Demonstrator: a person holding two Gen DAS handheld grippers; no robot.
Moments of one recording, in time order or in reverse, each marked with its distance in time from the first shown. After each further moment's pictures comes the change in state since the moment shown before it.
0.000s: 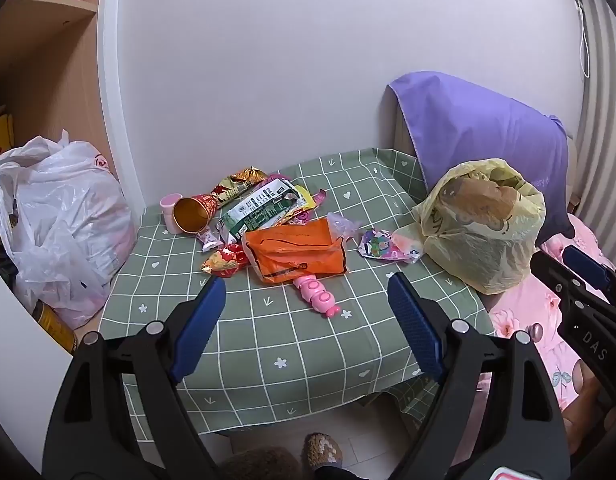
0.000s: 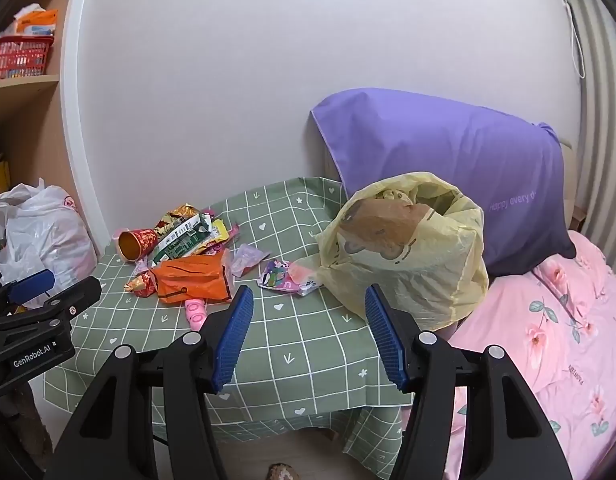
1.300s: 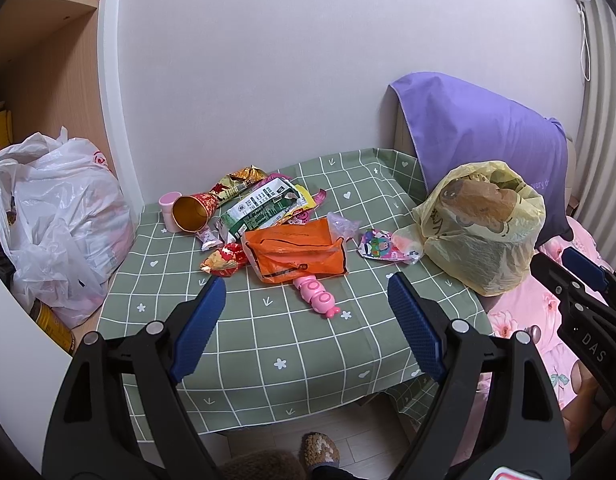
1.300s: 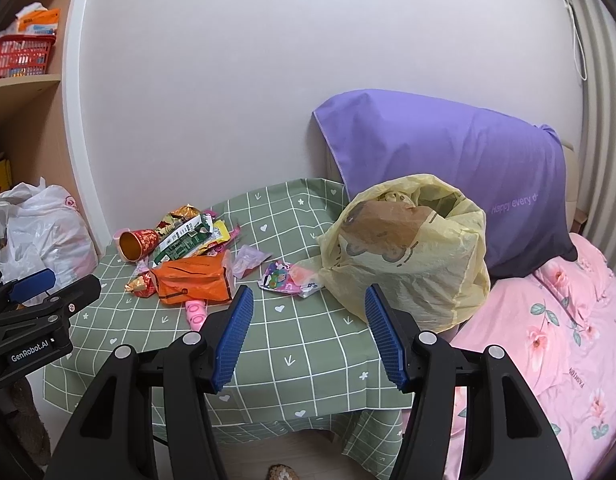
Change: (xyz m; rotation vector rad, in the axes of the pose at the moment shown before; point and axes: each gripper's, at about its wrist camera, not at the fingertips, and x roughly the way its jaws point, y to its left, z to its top) left arm 0.001 -0.001 -0.002 -0.010 0.003 -0.007; right arm 0.002 0.000 0.001 -0.005 -0.001 0.008
